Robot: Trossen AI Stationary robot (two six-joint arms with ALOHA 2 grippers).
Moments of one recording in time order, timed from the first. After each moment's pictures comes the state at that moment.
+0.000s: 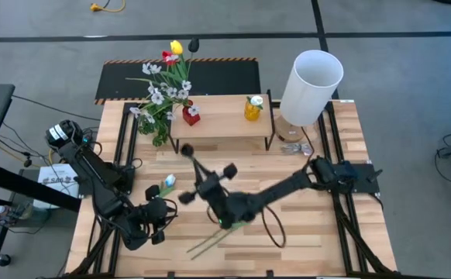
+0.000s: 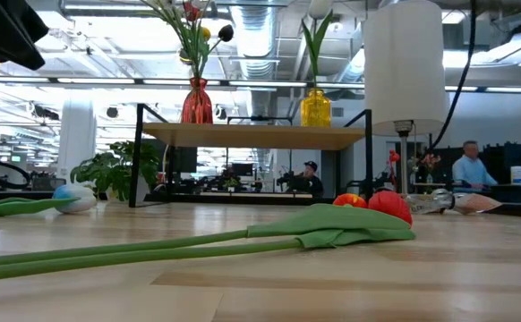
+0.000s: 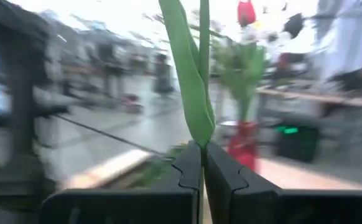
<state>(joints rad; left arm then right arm) -0.90 1.31 0.82 -0.56 -0.72 -0.97 0.40 2.28 1.83 0.91 1.33 -0.52</state>
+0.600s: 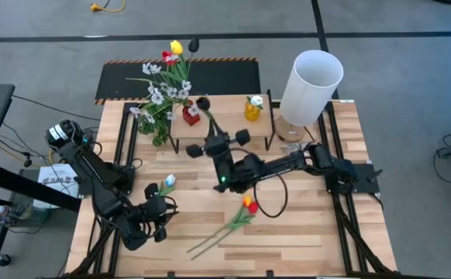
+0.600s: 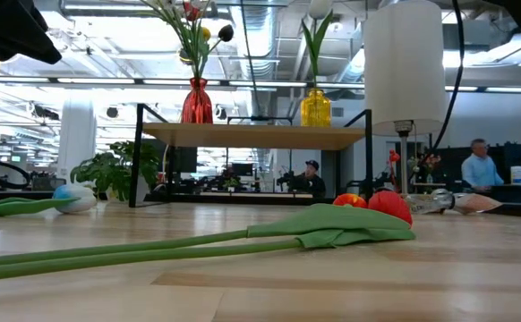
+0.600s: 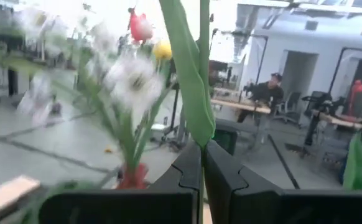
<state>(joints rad) -0.90 1.31 0.82 -0.57 -0.81 -1.03 0.20 2.25 1.83 1.45 1.39 -1.19</state>
